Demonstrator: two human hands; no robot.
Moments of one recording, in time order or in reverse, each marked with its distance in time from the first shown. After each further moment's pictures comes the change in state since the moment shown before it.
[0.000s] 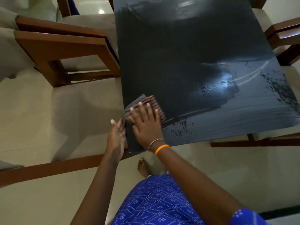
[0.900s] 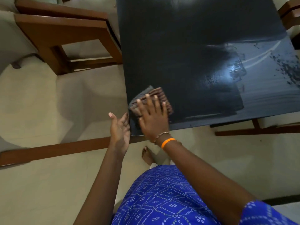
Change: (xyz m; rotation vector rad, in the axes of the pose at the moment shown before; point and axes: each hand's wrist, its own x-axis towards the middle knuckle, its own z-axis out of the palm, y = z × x) left_hand -0.020 -0.023 -0.003 -0.188 -0.015 -0.103; right_hand -0.035 -0.001 0.001 -0.022 -0.015 0.041
